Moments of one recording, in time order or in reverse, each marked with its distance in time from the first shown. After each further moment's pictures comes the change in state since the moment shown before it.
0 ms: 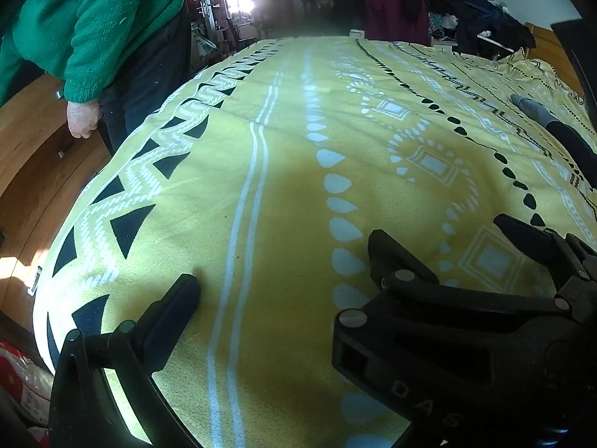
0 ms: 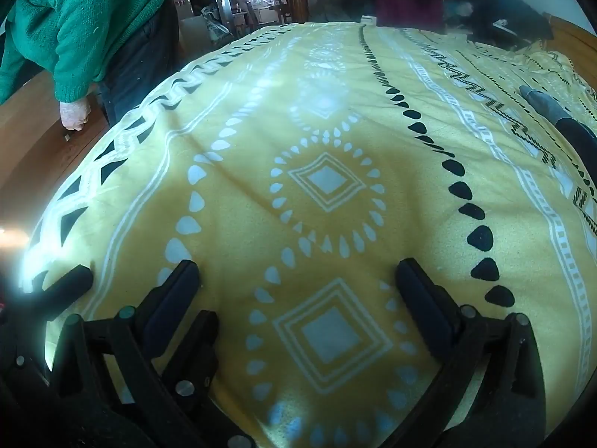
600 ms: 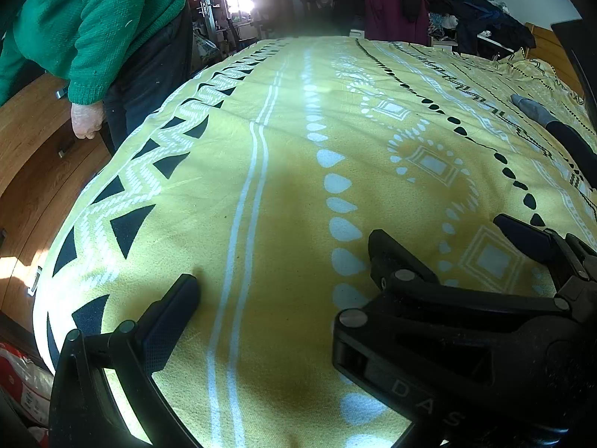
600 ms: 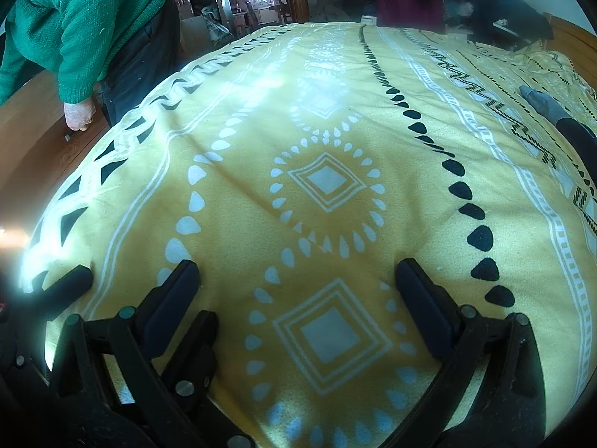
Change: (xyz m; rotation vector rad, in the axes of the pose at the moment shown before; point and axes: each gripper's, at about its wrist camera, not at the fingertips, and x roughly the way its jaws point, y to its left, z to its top) left arm 0.001 0.002 0.001 0.000 0.000 0.000; right arm -0.001 0.001 0.000 0.000 0.001 -0.001
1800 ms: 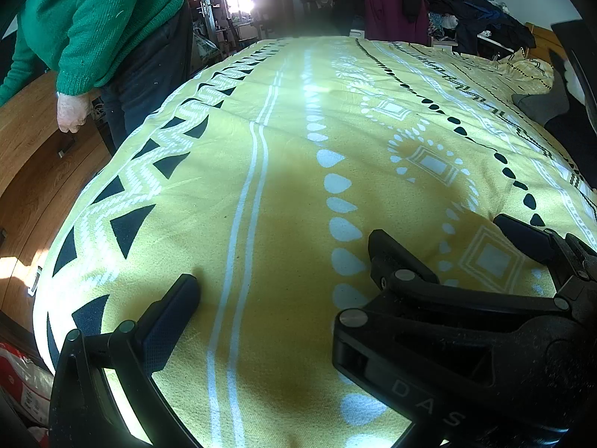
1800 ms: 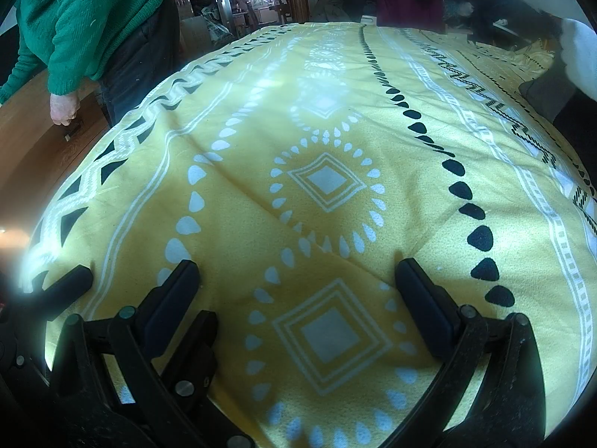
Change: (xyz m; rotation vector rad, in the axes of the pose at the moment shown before) left arm 0.000 0.000 0.000 0.000 0.000 0.000; right arm 0.001 -0.001 0.000 0.000 0.000 0.000
